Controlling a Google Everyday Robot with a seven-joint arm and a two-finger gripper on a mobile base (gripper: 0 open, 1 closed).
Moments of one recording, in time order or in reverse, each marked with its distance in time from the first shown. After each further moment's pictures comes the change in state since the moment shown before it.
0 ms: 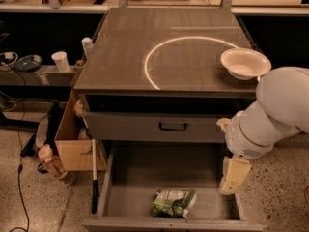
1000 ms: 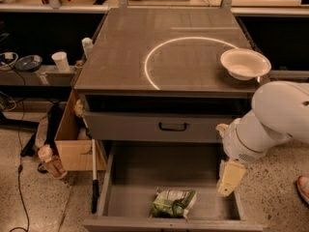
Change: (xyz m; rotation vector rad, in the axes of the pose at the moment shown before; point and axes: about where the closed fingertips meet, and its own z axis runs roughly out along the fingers) arm 0.009 -0.005 0.031 -0.003 -0.021 0.039
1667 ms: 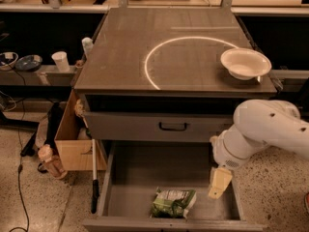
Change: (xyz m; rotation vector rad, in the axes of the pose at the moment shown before) arm 0.017 -0.007 0.077 -0.075 0.013 0.054
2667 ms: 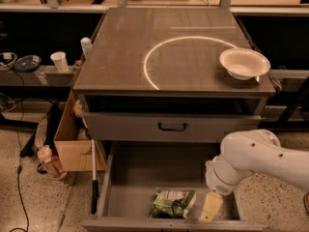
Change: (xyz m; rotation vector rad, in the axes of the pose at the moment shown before) arm 0.021 0.041 0.075 -0.059 0.038 0.080
